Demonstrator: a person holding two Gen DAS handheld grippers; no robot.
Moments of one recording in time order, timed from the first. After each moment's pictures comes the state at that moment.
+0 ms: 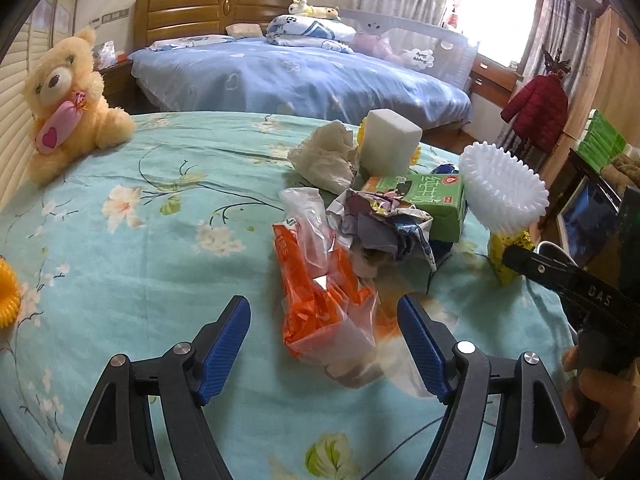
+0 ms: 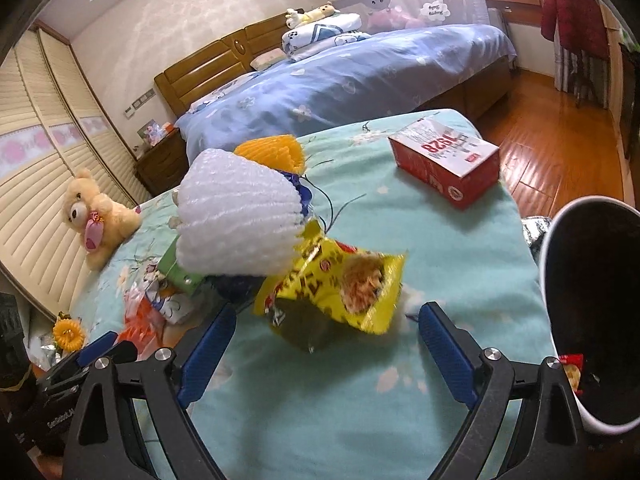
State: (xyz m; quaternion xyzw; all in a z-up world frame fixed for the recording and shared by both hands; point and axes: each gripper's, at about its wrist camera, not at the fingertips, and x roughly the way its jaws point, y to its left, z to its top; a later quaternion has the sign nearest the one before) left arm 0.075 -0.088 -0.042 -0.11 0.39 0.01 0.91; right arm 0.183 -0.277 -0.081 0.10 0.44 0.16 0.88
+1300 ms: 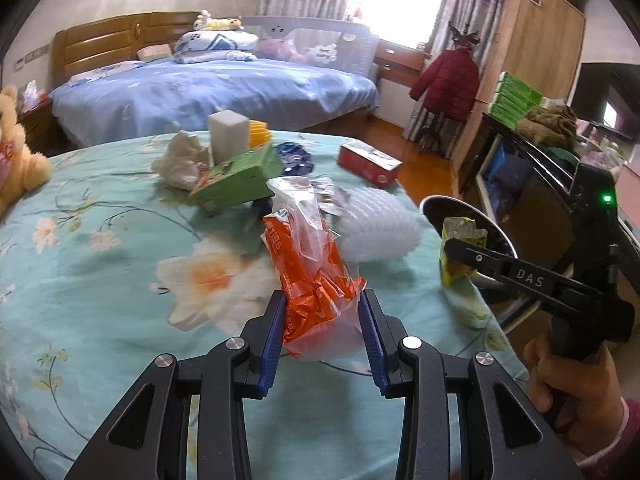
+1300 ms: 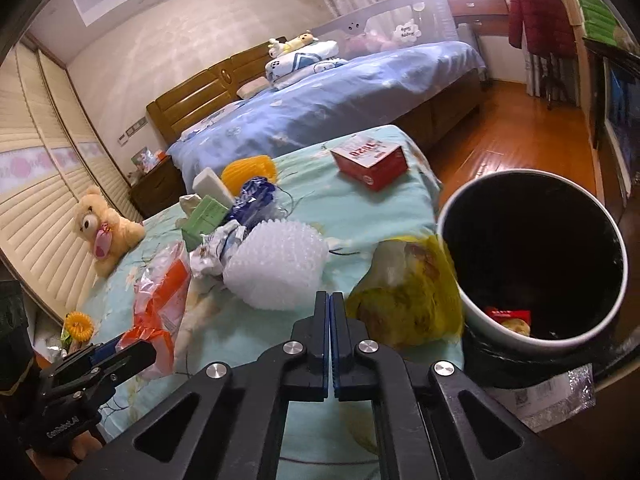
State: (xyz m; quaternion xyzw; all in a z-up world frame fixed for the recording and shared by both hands) left arm 0.048 -0.130 -0.035 -0.07 0.36 -0.14 0.92; right arm 0.099 -0.342 -0.060 0.13 0.40 0.12 0.90
